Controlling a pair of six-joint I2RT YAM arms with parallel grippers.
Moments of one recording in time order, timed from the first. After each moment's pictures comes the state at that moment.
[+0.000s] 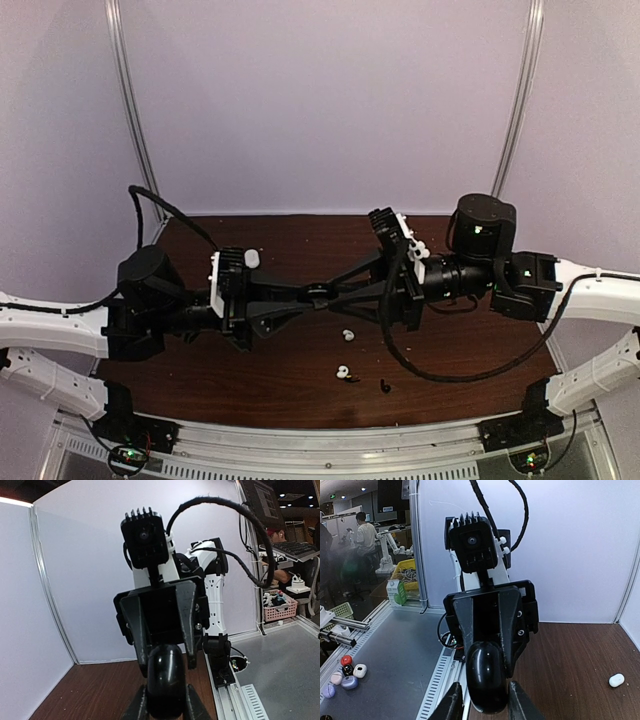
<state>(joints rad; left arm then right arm) -1.17 1.09 0.67 0.62 0.36 0.15 1.10 1.19 1.01 0.11 -0.58 -0.06</state>
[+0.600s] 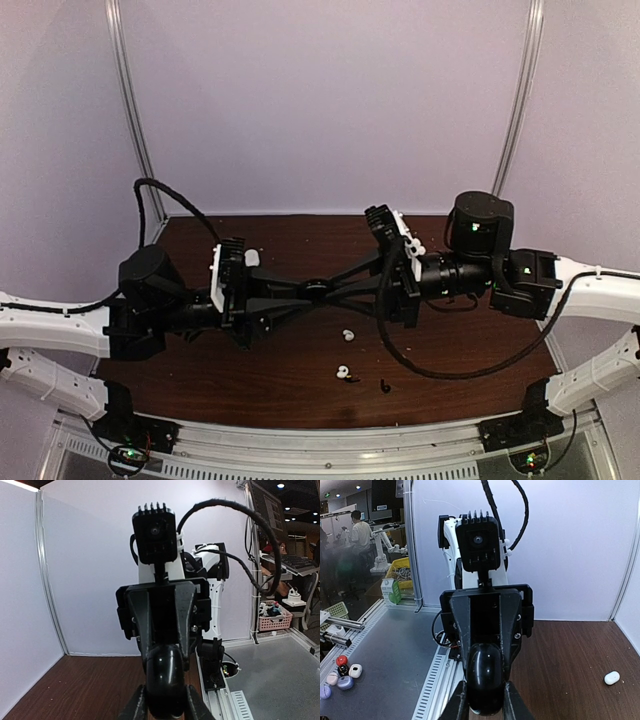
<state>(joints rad) -1.16 1.10 0.67 0.64 0.37 0.05 1.10 1.19 1.03 0.09 -0.56 -0.07</state>
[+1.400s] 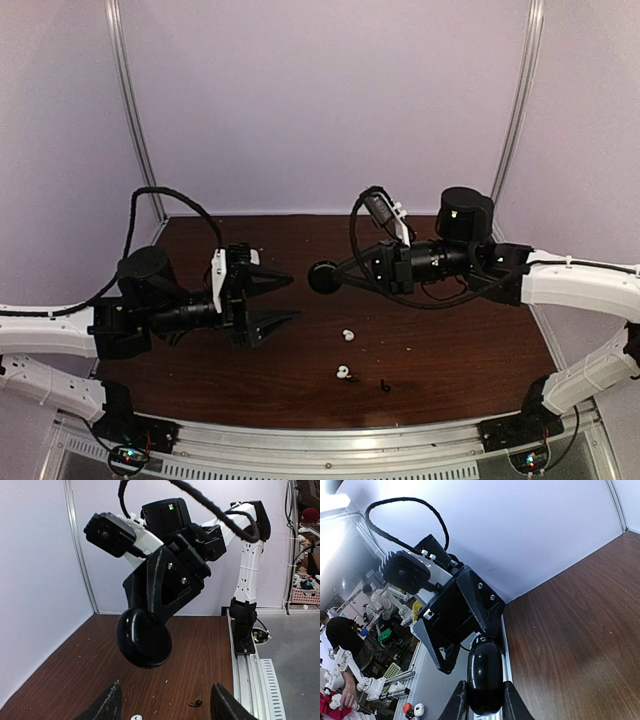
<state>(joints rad) -1.12 1.00 0.64 0.38 0.22 0.12 0.88 1.30 0.98 0.21 -0.76 0.52</state>
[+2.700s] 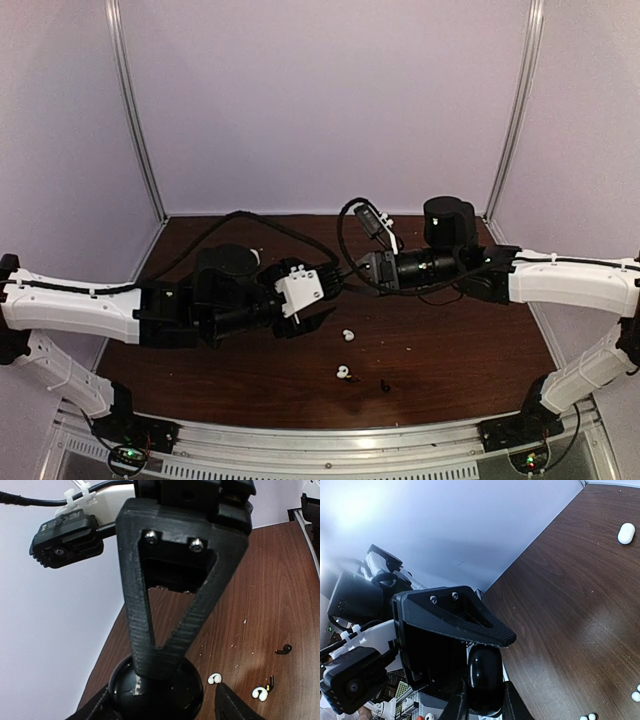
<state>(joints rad) -1.25 1.33 0.93 0.10 -0.30 0.53 0.84 1.37 0.97 0.13 -0.69 0.66</state>
